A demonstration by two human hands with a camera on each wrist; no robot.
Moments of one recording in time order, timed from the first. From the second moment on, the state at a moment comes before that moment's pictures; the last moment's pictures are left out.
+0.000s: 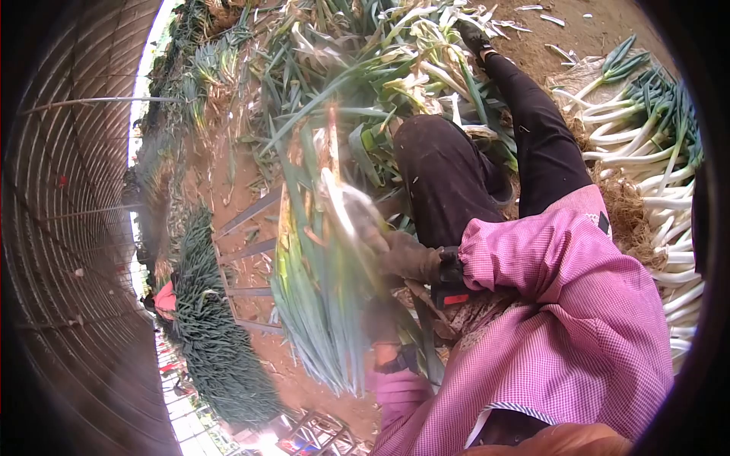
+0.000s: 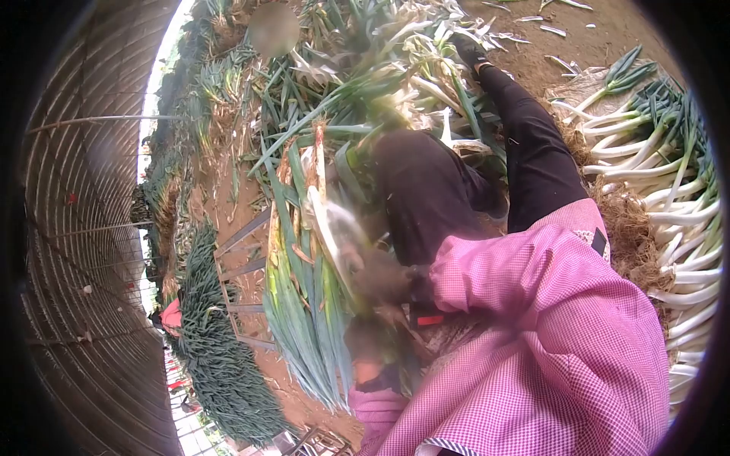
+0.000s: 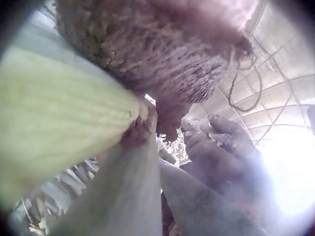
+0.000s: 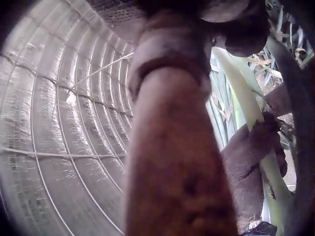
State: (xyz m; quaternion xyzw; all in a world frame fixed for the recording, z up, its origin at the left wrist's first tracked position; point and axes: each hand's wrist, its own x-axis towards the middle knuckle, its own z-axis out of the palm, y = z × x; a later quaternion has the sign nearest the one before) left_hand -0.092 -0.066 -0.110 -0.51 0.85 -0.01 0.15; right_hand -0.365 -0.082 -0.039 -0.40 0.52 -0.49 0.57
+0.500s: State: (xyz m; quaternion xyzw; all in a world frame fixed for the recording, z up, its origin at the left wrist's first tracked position) left_hand -0.169 -0.029 -0.010 -0.62 0.69 0.36 -0.06; right_hand -0.354 -0.090 -0.045 -0.36 0.49 -0.58 0.55
